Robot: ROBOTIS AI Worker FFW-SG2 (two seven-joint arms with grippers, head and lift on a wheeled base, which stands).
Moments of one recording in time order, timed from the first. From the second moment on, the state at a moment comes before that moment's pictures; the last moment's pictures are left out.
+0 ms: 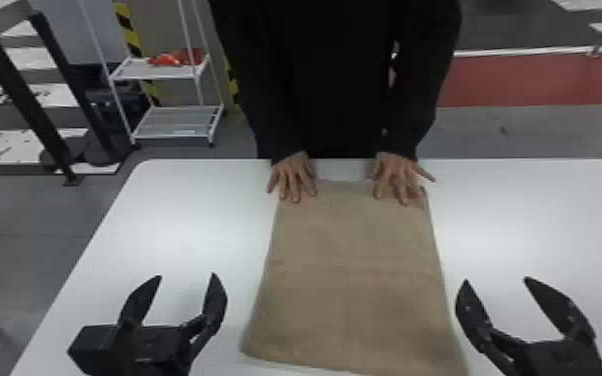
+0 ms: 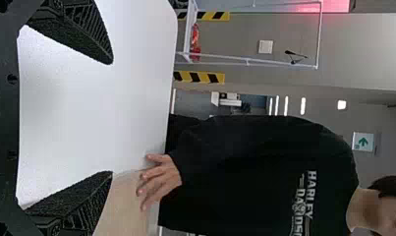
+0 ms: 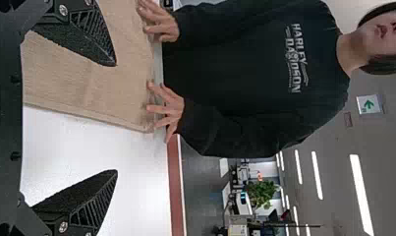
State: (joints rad) left arm 0.57 0.07 0.06 -1.90 0.17 -0.14 -0.01; right arm 0.61 0.00 -0.03 -2.05 -0.11 0.00 0.21
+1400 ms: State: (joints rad) left arm 0.56 0.07 0.06 -1.90 0.17 -0.13 -0.01; right arm 0.51 0.00 -0.02 -2.03 -0.08 0.13 0.21
